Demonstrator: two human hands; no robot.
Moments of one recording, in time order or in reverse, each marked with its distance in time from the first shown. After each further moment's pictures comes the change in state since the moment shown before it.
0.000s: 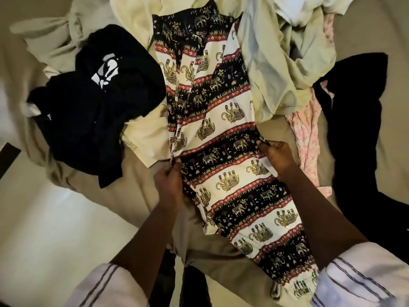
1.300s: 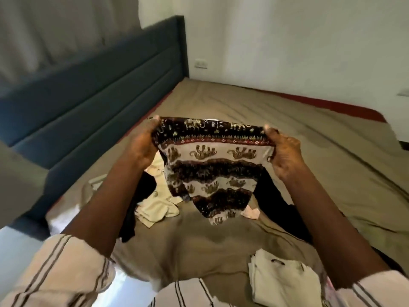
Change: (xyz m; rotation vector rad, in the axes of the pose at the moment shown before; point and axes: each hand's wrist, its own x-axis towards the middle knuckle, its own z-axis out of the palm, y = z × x) left_hand -0.410 0.275 -0.057 0.065 -0.840 0.585; right_hand -0.456 -0.100 -0.237 0.919 0.185 -0.605
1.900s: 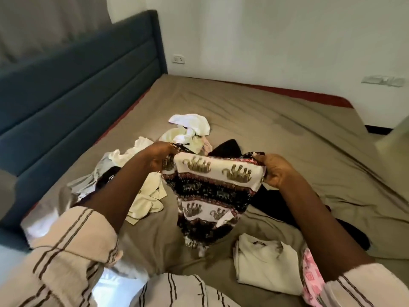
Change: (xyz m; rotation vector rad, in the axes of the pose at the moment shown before) left_hand 0.003 -0.068 0.064 0.489 -0.223 -0.371; right_hand -0.011 0.027 -0.088 -0.215 0.118 0.364
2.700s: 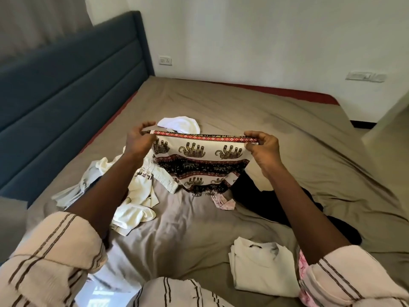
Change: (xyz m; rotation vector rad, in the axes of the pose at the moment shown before) left_hand 0.032 0.026 -0.018 -0.100 0.342 0.466; right_hand 0.028 -0.026 0.007 -0.201 0.128 -0.549
